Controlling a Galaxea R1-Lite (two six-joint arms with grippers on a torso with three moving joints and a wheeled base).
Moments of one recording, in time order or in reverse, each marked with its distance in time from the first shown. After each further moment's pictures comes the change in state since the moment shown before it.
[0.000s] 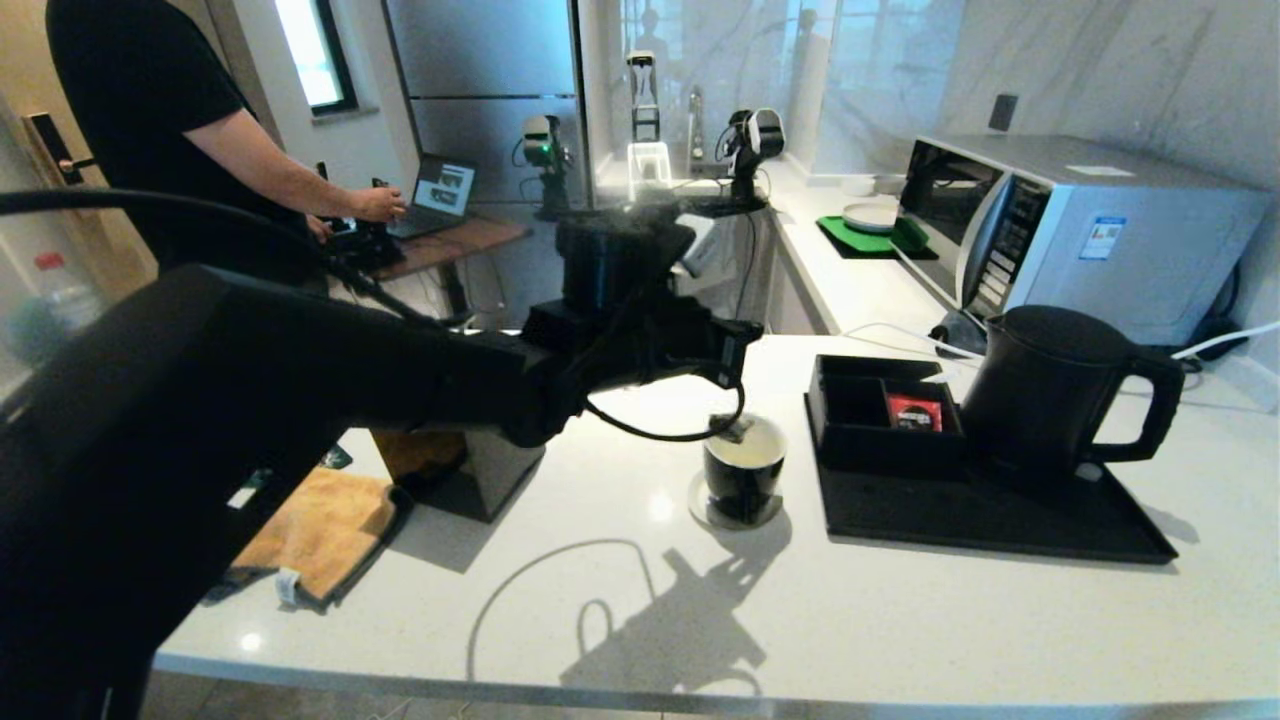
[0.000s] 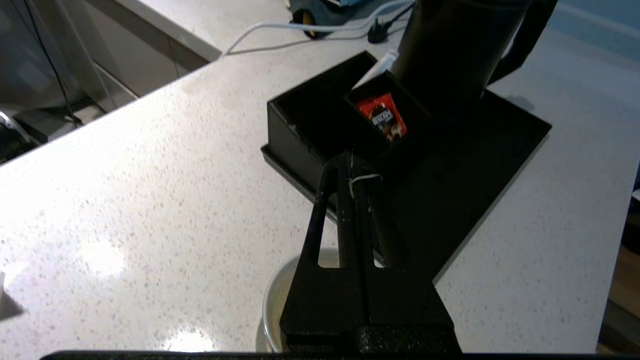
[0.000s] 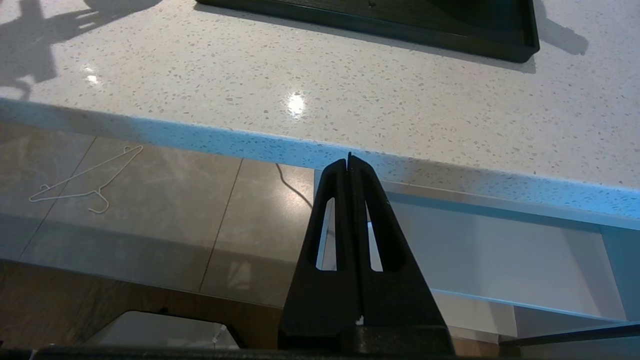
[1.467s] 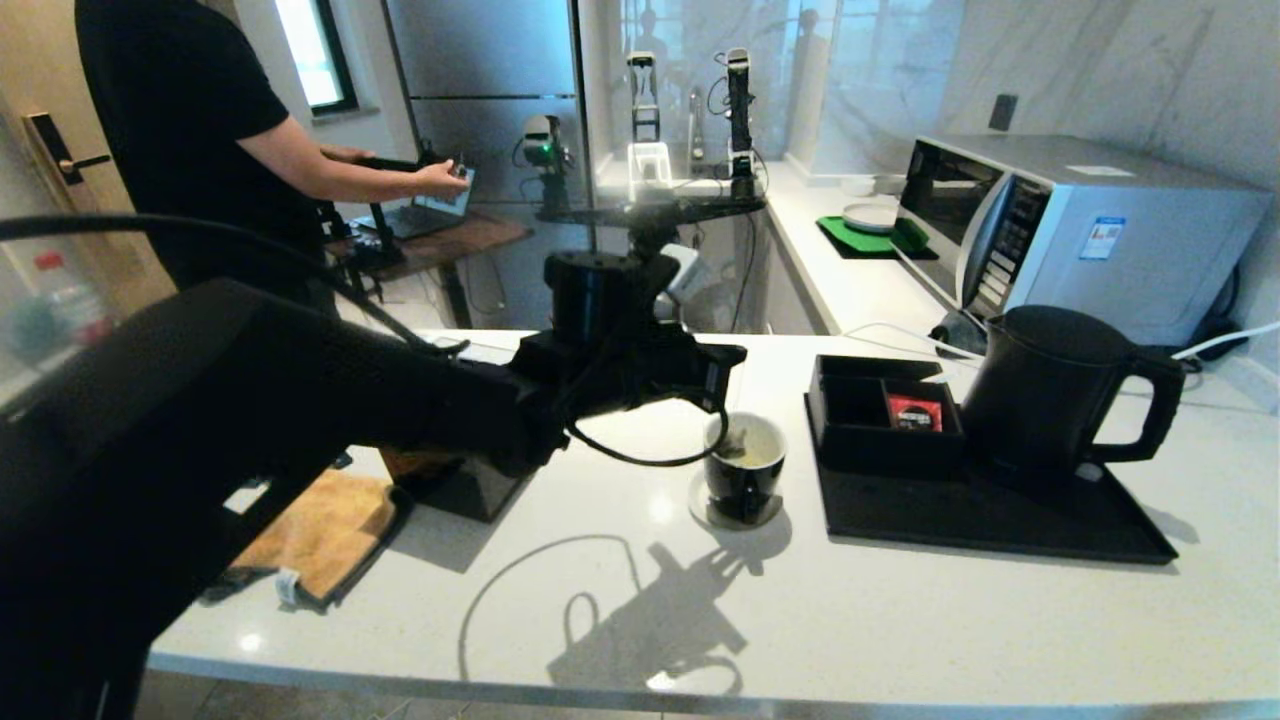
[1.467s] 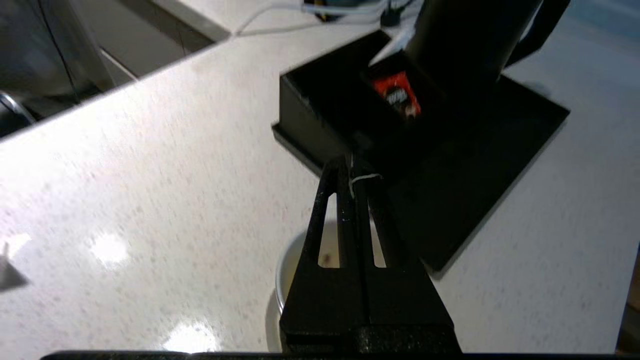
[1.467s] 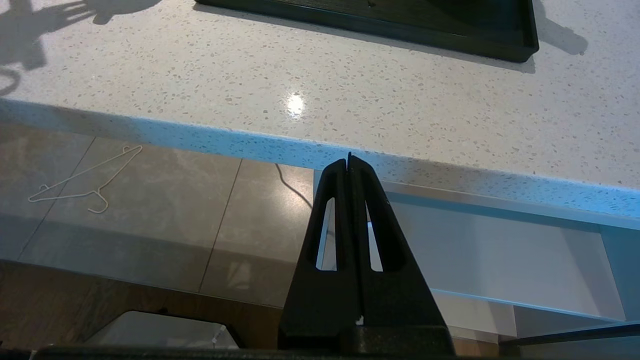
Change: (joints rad) left arm 0.019 -0.009 0.116 -0.107 0.002 -0.002; right arm 0.000 0.000 0.000 0.000 0.000 0.000
